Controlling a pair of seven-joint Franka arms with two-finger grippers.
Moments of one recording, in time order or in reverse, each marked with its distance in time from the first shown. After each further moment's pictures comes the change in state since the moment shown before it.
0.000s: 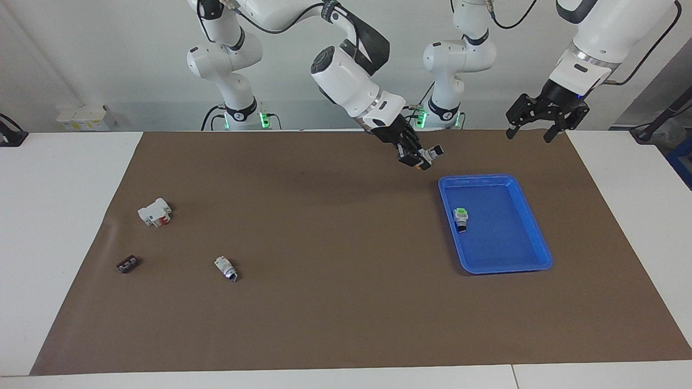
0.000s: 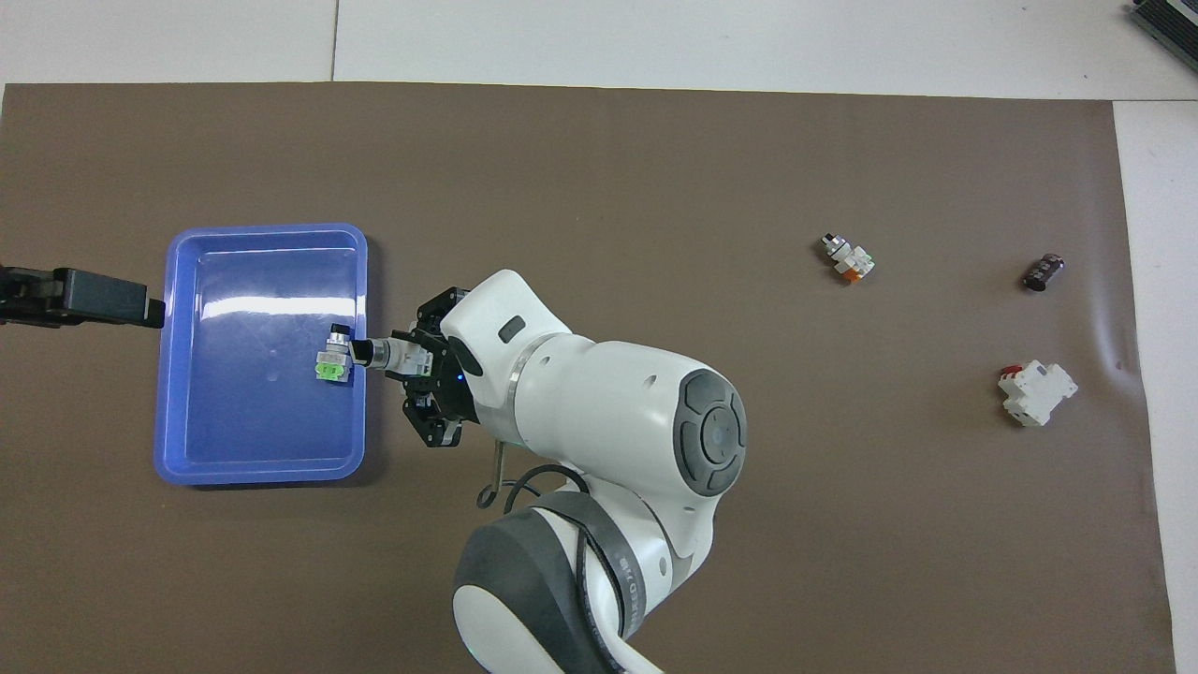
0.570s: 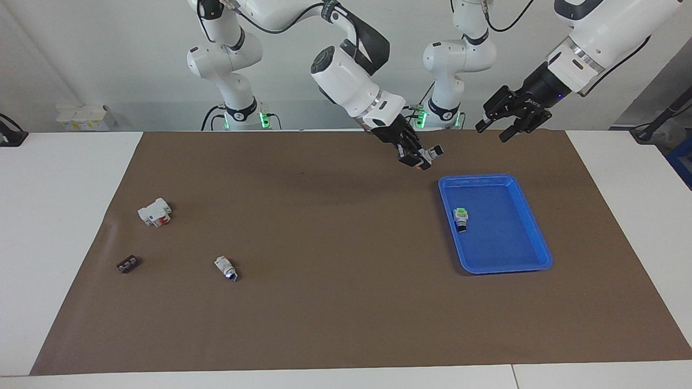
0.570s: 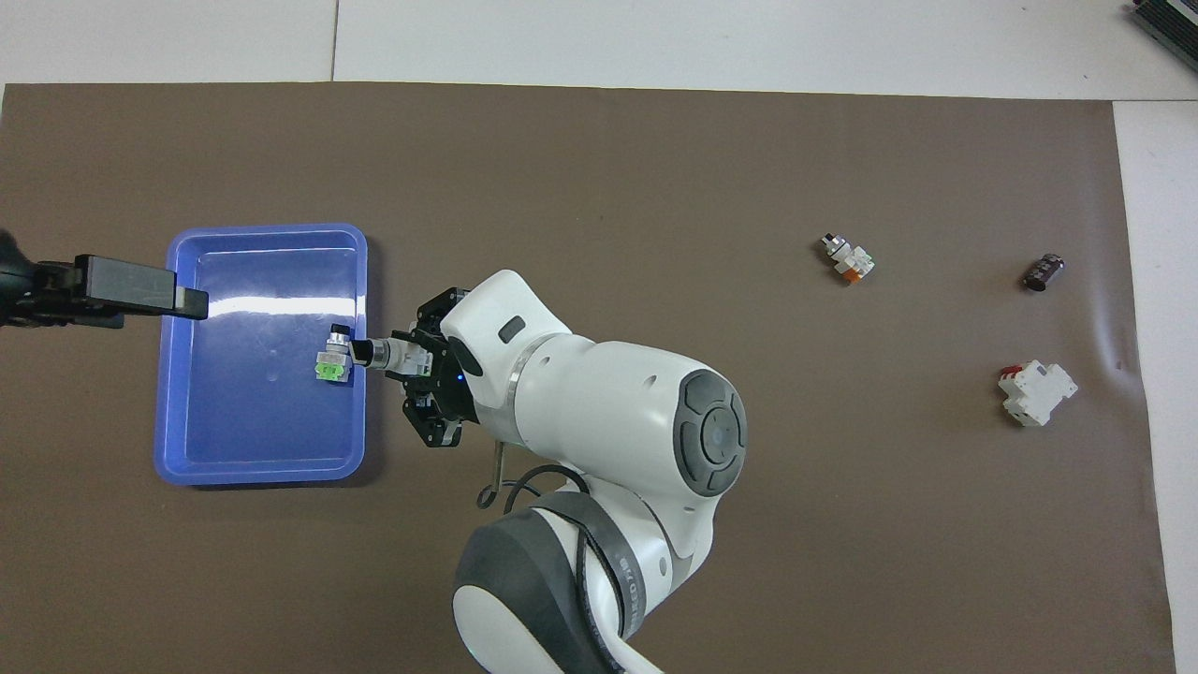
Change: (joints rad) left arm 0.000 -0.027 0.002 -0.088 -0.341 0.062 -0.095; right arm 0.000 0.000 0.000 0.000 0.000 0.000 0.000
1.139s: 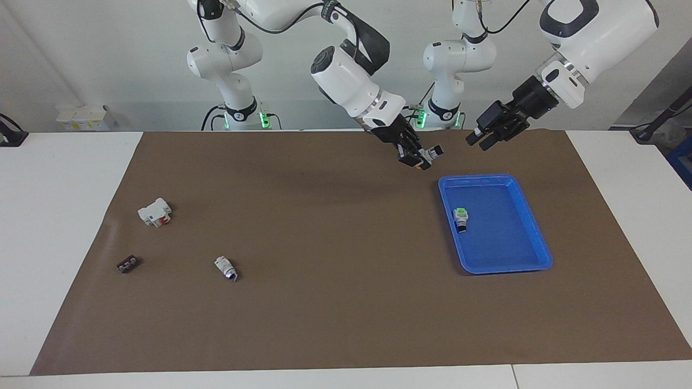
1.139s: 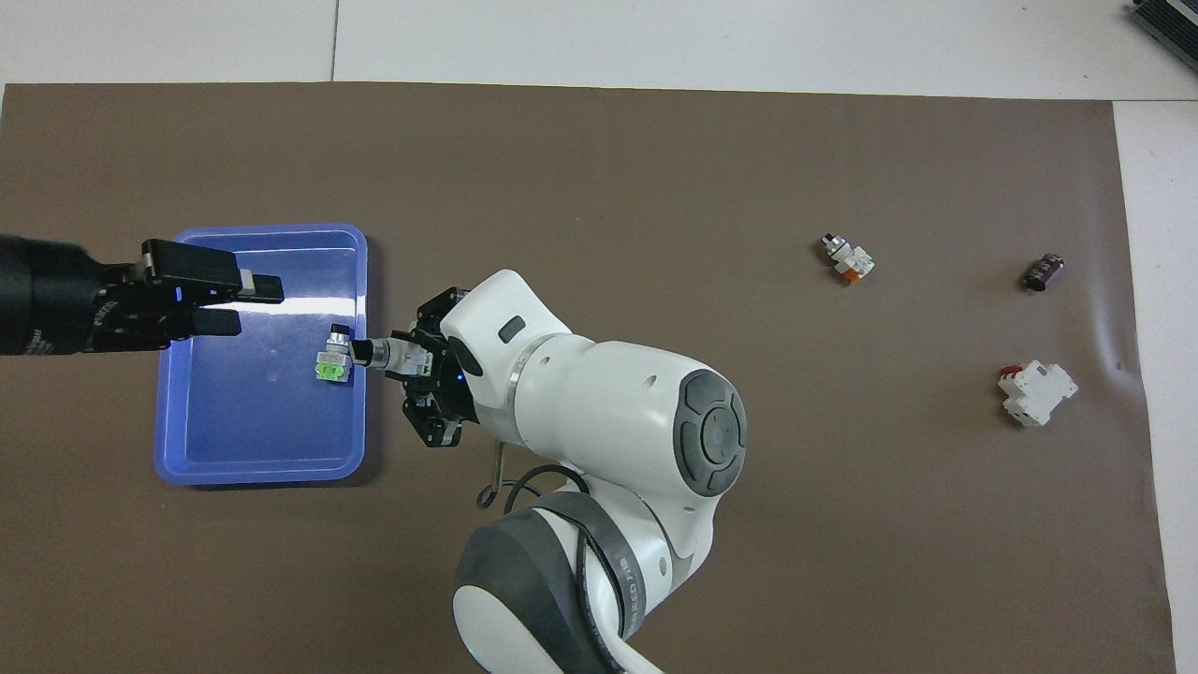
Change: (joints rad) left arm -0.005 -0.052 -0.005 -0.149 -0.152 0.146 -0.200; right arm 0.000 0.000 0.000 0.000 0.000 0.000 0.000
